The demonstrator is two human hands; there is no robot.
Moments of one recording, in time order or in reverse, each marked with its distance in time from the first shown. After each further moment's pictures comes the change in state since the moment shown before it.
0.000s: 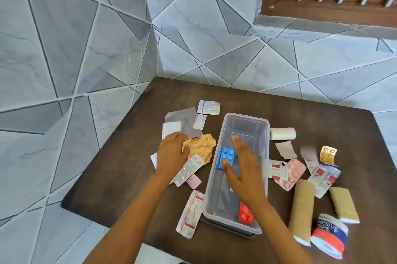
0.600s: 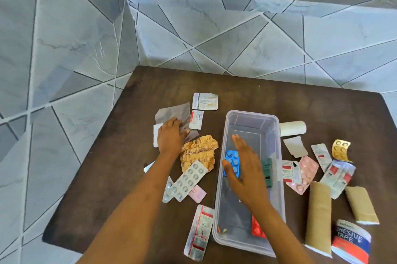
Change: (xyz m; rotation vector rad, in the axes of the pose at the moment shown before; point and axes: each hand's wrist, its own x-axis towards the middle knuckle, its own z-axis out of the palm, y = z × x) left_hand 0.116 -0.041 0.067 0.064 -0.092 -0.076; right_hand 0.041 0.014 0.035 -0.028 0.032 0.107
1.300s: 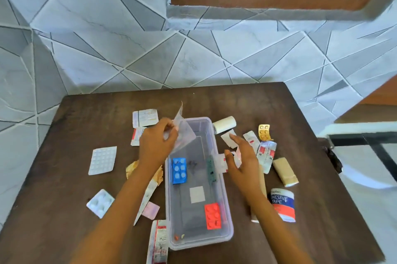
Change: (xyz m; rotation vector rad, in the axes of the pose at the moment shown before) left_hand -0.062 0.134 -0.056 -0.439 -0.010 0.398; right_hand -0.025 0.051 -0.091 0.083 0.431 0.140
